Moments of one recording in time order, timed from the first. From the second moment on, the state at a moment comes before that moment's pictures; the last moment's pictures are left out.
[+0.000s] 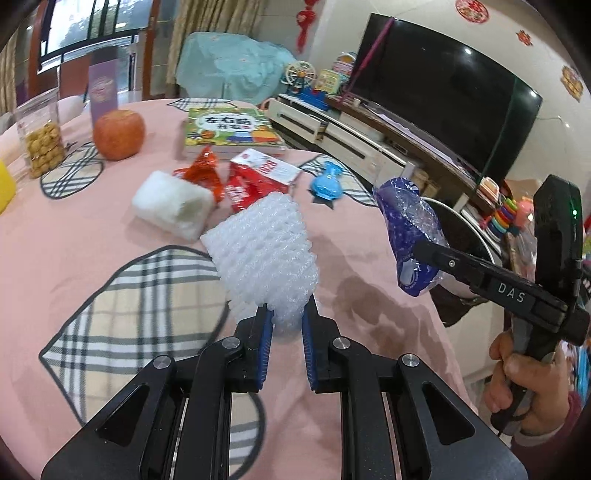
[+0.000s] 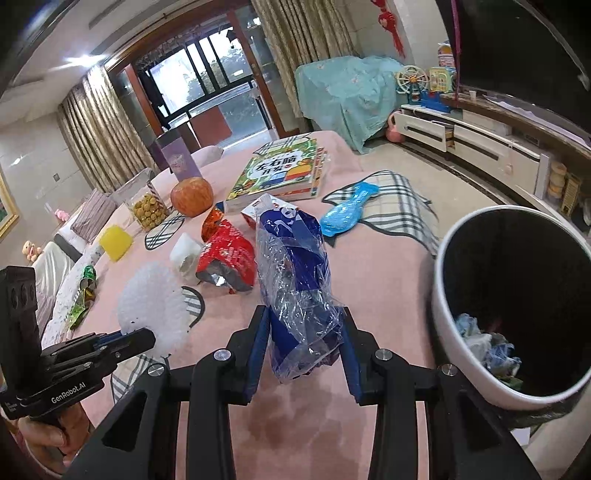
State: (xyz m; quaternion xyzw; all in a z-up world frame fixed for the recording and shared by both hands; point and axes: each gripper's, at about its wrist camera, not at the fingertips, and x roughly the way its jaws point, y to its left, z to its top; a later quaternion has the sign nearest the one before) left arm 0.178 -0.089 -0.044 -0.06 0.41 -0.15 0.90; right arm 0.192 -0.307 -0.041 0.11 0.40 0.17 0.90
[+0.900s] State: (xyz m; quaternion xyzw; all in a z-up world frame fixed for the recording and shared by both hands) left arm 0.190 -0.126 -0.042 -0.04 0.41 -0.17 0.89; right arm 0.184 -0.337 -0.036 0.11 0.40 0.15 0.90
